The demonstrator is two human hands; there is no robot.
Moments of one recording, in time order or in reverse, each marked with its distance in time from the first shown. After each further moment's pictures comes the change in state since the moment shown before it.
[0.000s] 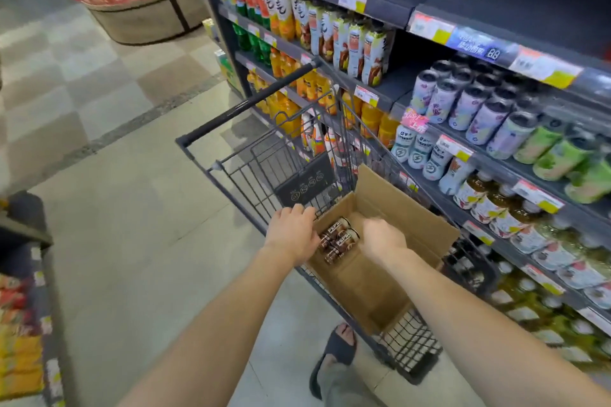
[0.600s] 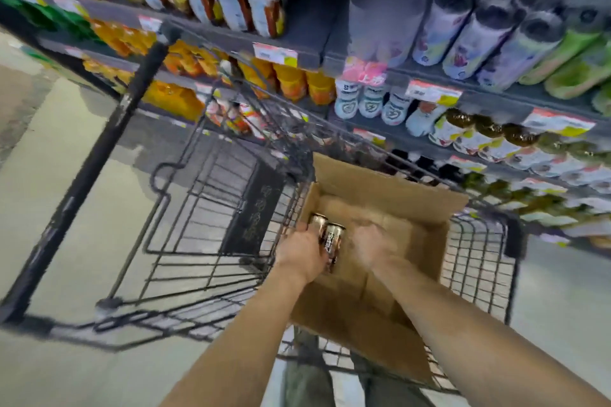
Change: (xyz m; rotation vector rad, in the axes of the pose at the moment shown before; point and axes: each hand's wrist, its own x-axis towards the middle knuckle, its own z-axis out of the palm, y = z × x) left_hand 0.233 0.011 0.098 0.054 -0.430 0.274; right_hand 0.168 0.028 0.077 0.274 -0.268 0.432
